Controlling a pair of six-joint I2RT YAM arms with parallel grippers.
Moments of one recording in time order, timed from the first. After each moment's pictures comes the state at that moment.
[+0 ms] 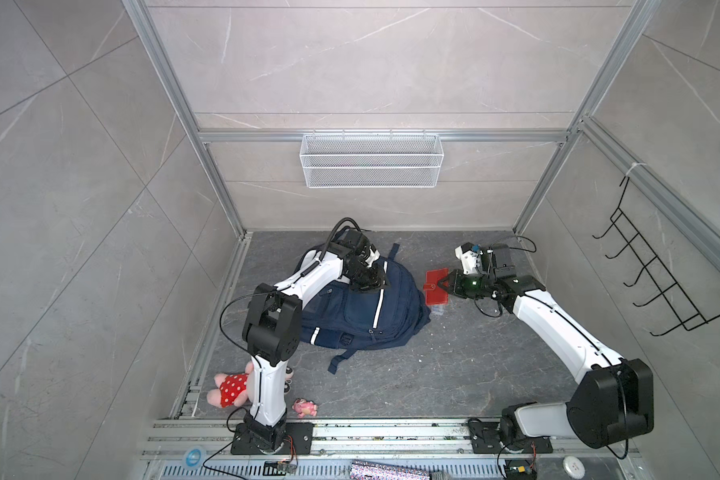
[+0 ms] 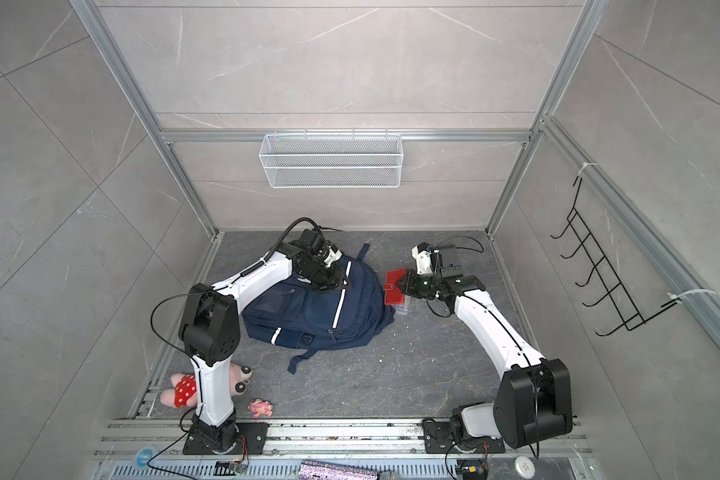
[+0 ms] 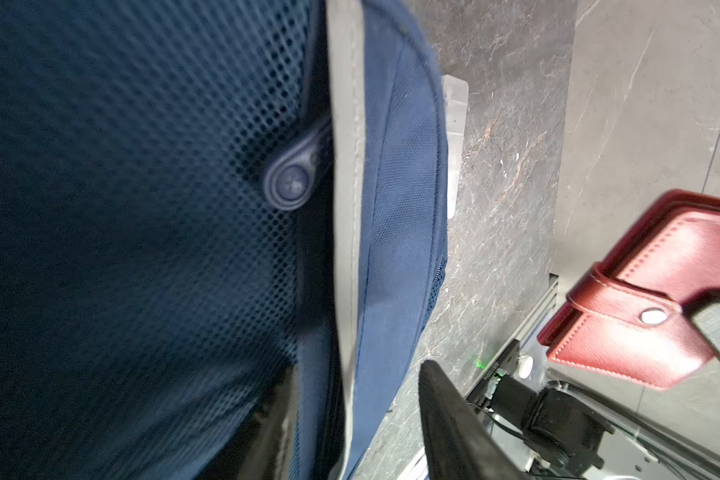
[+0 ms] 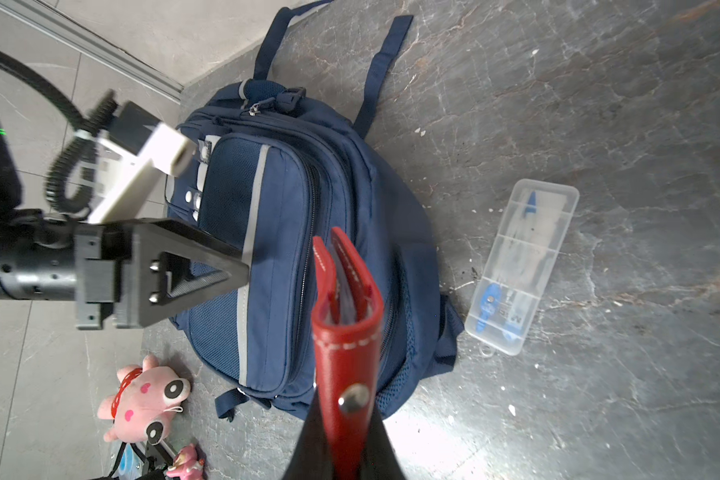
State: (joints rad) left arm -0.52 2.02 1.67 -0.77 0.58 -0.43; right arm 0.20 1.39 1.10 -0.52 -0.45 0.41
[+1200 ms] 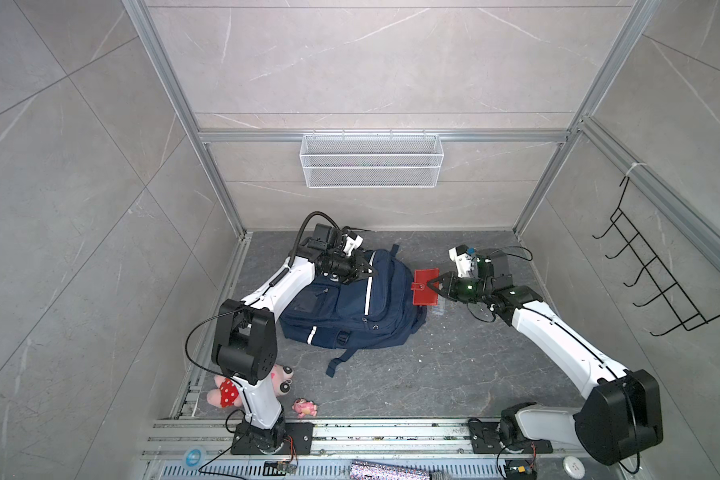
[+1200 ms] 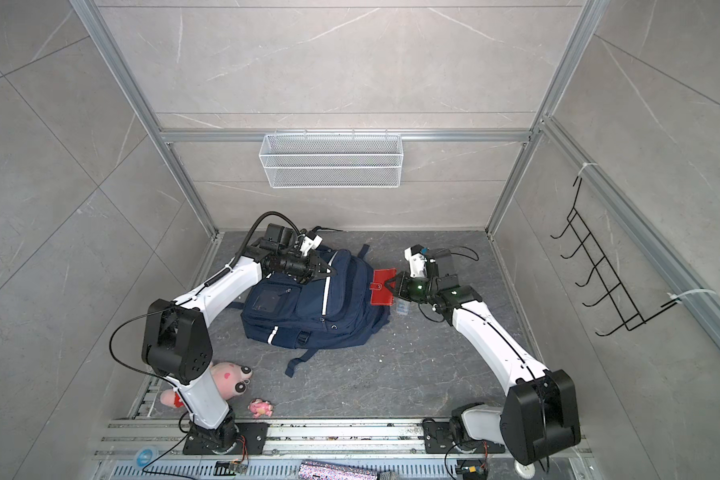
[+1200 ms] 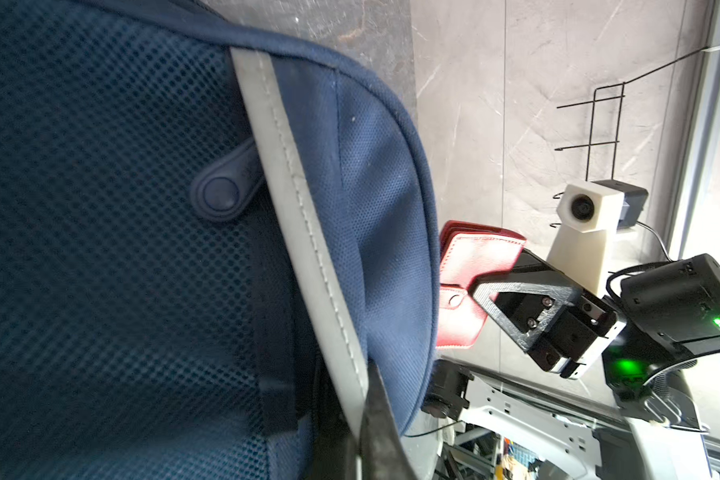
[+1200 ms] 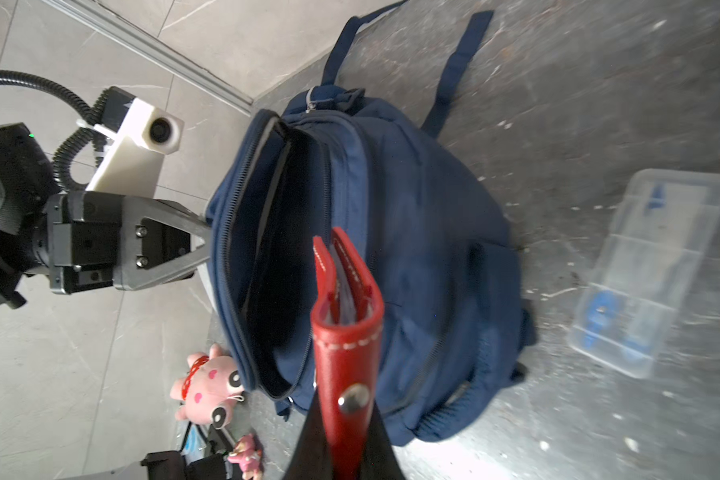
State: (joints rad) left arm -0.37 1.79 1.47 -0.53 0.89 -0.57; right arm 0.29 1.33 1.01 -0.32 -0.54 0.58
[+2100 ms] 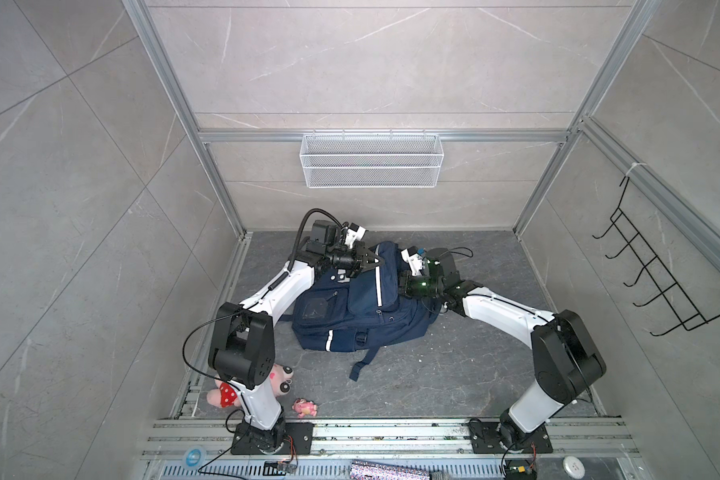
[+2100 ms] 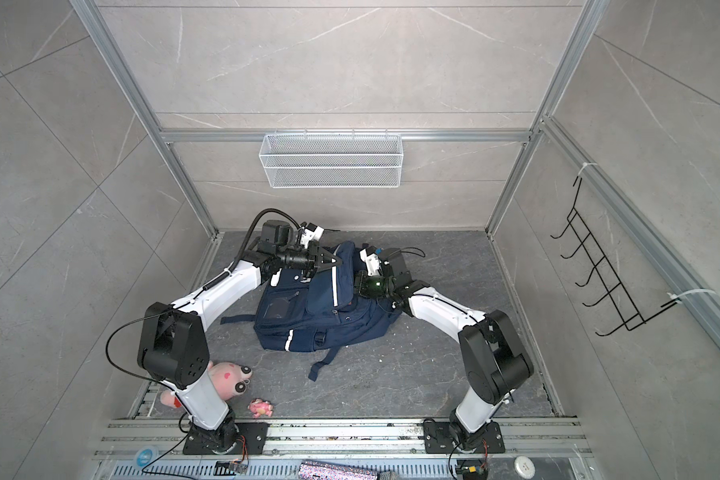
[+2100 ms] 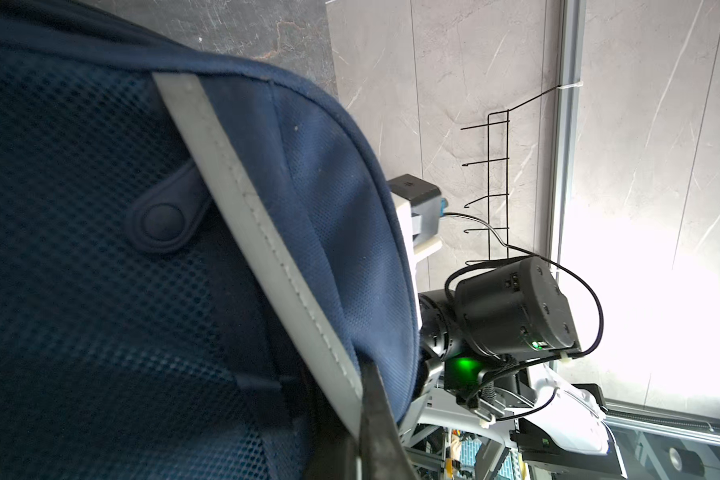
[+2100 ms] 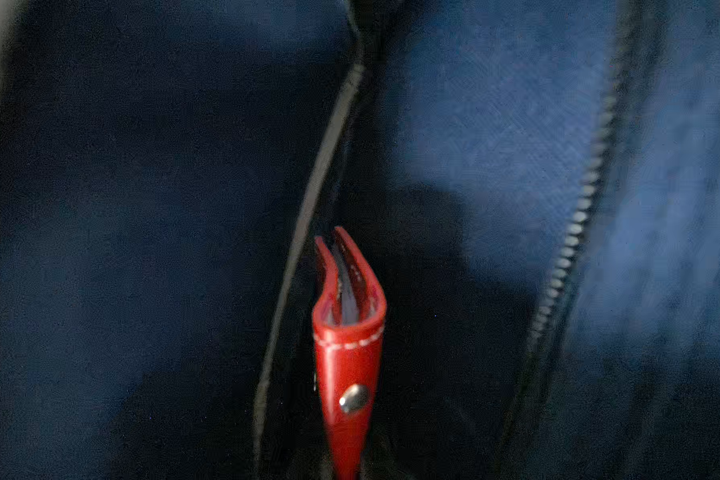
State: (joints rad) left arm -0.38 1.75 1.41 -0.22 1.00 -0.84; right arm 0.50 1.69 1.10 0.04 -0.59 0.75
